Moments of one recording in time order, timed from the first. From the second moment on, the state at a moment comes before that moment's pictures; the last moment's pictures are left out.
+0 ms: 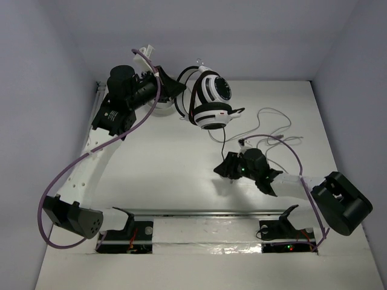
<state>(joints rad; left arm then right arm) -0.37 1.31 1.50 -0.29 0.44 -0.56 0.64 1.33 0.37 0.46 -0.20 0.76</state>
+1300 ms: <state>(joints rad) -0.66 1.33 1.00 -0.24 -0.62 -0.57 1.42 1.18 1.26 -0.68 0.54 0.65</state>
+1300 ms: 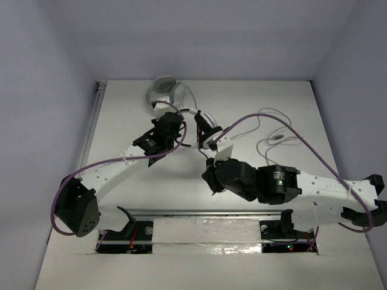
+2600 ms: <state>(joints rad) -0.68 1.13 0.93 -0.39 0.14 -0.25 1.04 1.14 1.04 -0.54 0.75 0.30</state>
